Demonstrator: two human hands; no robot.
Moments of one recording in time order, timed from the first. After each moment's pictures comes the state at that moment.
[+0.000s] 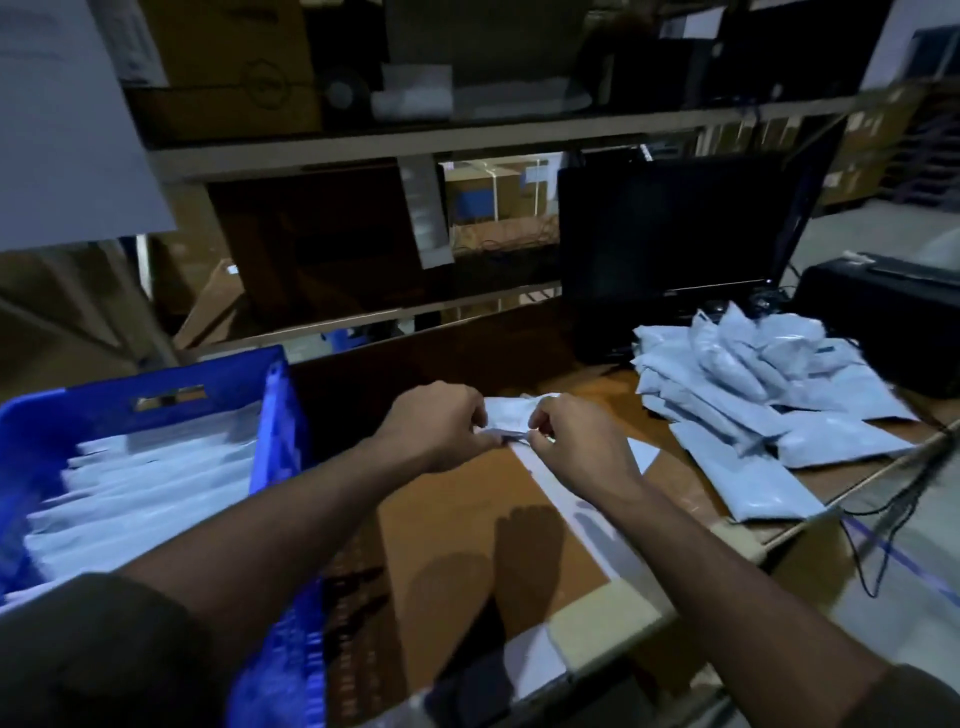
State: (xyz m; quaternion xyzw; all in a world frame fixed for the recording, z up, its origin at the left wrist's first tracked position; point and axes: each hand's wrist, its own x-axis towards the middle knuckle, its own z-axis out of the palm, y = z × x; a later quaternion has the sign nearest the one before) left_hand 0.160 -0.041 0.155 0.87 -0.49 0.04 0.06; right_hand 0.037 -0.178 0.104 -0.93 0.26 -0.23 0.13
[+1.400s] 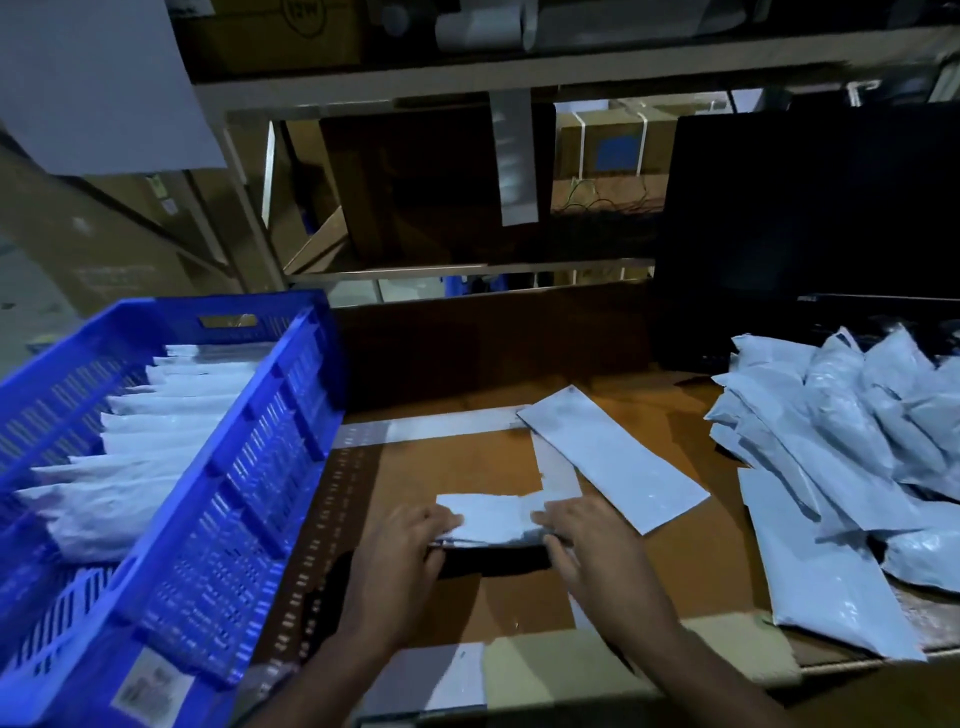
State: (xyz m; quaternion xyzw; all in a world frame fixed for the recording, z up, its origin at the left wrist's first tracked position) left_hand 0.087 -0.005 -0.020 0.90 -0.31 0.14 0.26; right_hand -0.007 -0.239 -0.009 -0.96 0.02 -0.19 0.22
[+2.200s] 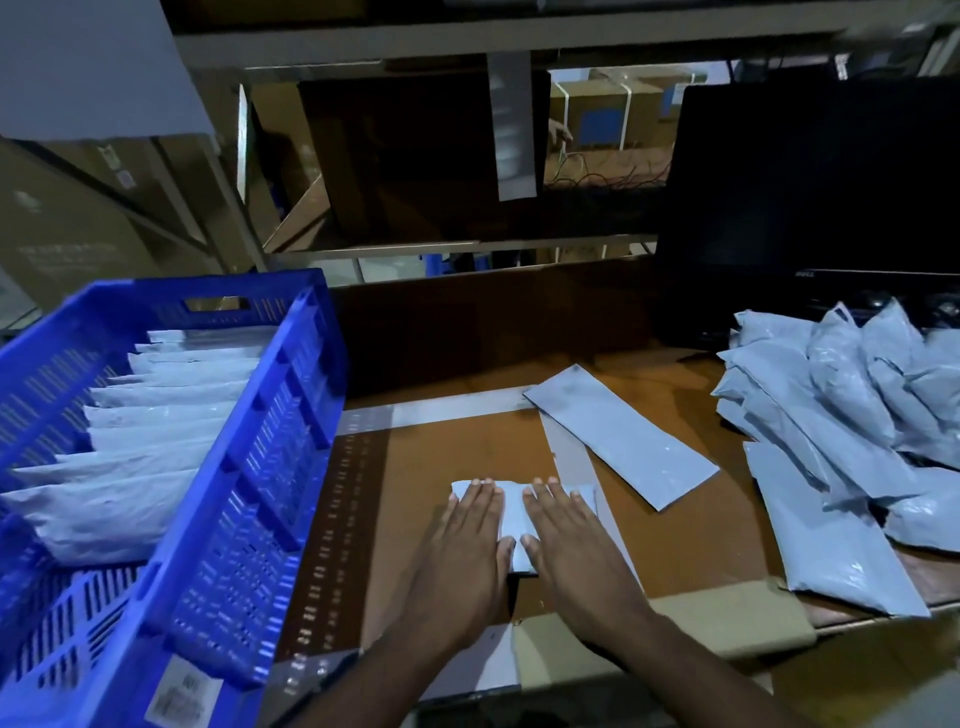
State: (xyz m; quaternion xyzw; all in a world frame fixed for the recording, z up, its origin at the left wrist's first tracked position) left_hand 0.077 -0.033 -0.051 0.92 -0.36 -0.01 0.11; right_hand 0.003 -0.195 -0.050 -1.00 0.05 -0.05 0.07
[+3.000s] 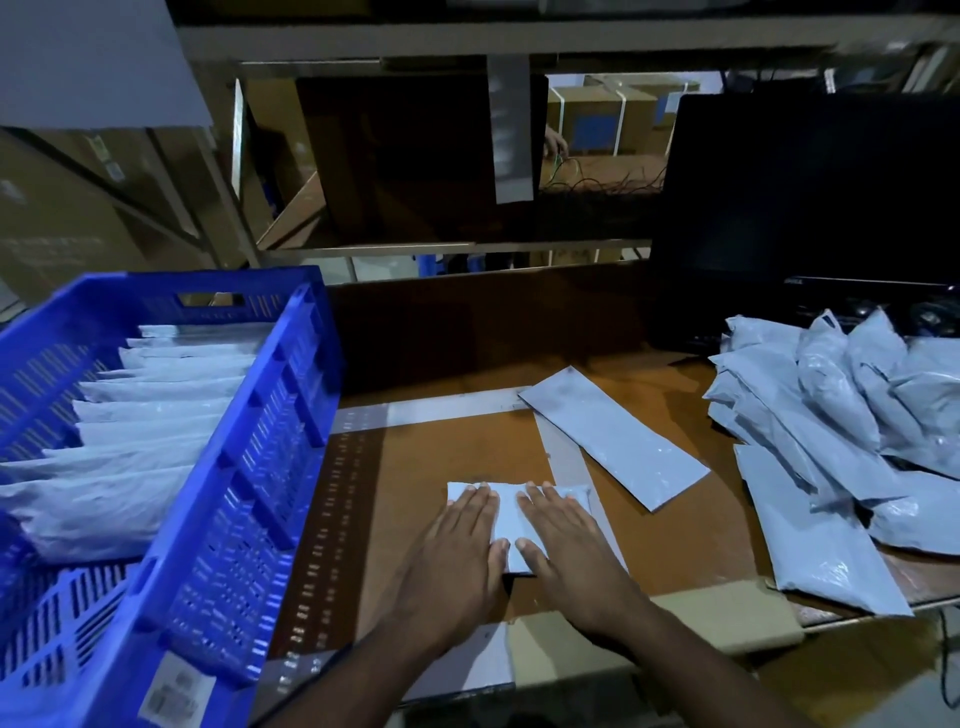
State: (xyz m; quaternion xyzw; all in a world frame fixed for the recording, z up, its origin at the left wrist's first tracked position) left_hand 0.079 -0.032 -0.046 0.93 -0.36 -0.04 0.12; right_hand 0.004 -0.204 -0.049 -0.97 0.06 0.02 0.23
